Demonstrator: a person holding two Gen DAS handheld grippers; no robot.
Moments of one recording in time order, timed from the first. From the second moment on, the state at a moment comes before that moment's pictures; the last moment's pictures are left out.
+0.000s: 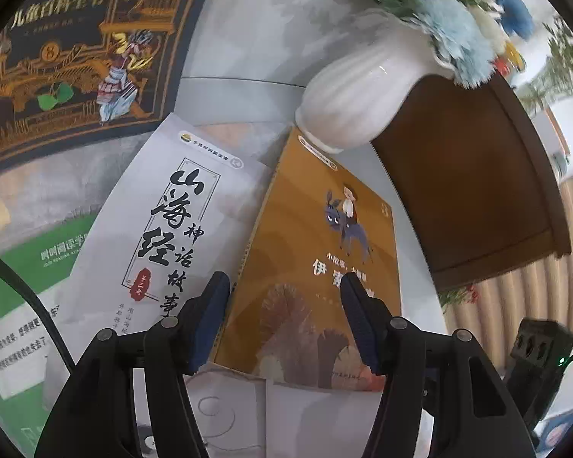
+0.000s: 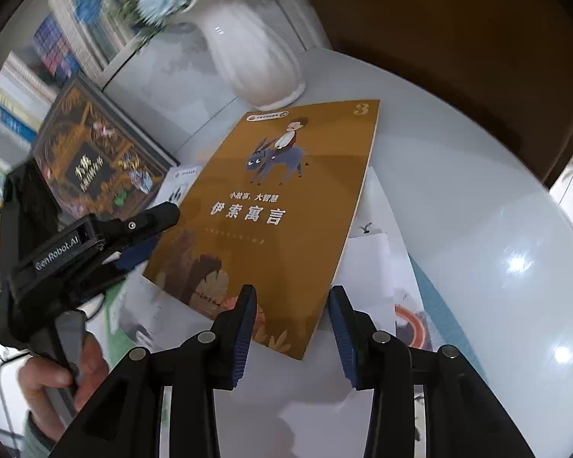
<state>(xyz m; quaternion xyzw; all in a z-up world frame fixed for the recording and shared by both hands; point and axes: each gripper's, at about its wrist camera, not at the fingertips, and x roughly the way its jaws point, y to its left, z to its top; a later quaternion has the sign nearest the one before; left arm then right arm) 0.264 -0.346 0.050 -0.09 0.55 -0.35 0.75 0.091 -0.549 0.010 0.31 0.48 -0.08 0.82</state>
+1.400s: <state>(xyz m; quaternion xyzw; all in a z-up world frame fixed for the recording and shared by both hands) -0.074 -0.055 0.020 -0.23 0.55 -0.08 0.79 -0.075 -0.293 0.002 0.06 0.60 0.20 0.77</state>
